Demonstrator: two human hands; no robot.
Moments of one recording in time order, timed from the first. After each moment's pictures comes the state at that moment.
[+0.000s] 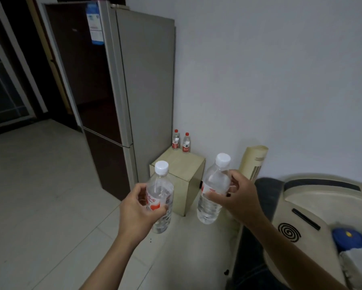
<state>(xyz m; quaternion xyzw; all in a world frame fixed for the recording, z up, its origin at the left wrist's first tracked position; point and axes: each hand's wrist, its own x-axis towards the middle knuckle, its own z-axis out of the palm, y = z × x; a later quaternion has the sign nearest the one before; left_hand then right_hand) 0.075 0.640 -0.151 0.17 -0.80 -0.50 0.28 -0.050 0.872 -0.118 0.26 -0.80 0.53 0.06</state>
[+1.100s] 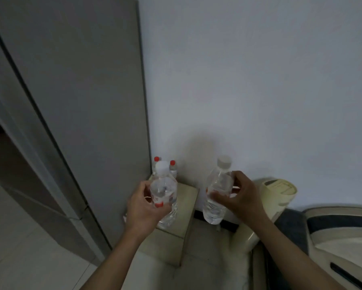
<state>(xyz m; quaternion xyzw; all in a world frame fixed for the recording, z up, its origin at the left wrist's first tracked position) -0.420 0.468 -0.183 0.13 -0.79 -0.57 0.19 -0.498 0.722 -0.153 0.16 -0.84 0.50 0.11</state>
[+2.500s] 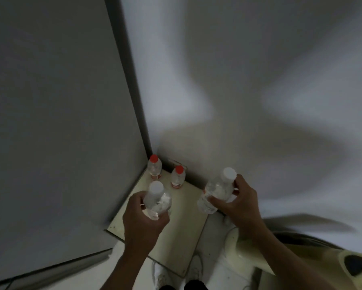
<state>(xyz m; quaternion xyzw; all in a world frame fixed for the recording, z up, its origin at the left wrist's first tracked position) -0.748 0.396 -0.374 0.29 -0.81 -0.49 0.17 -0.876 0.619 -0.340 0.11 -0.88 0.46 -0.08</state>
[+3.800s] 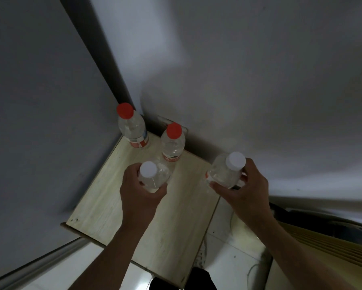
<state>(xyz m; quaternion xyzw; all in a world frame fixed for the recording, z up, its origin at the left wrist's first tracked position) -0.814 0.398 -0.611 0.29 -0.83 -0.46 0.14 -0.903 0.620 -0.559 0.05 -0.88 0.46 -0.11</state>
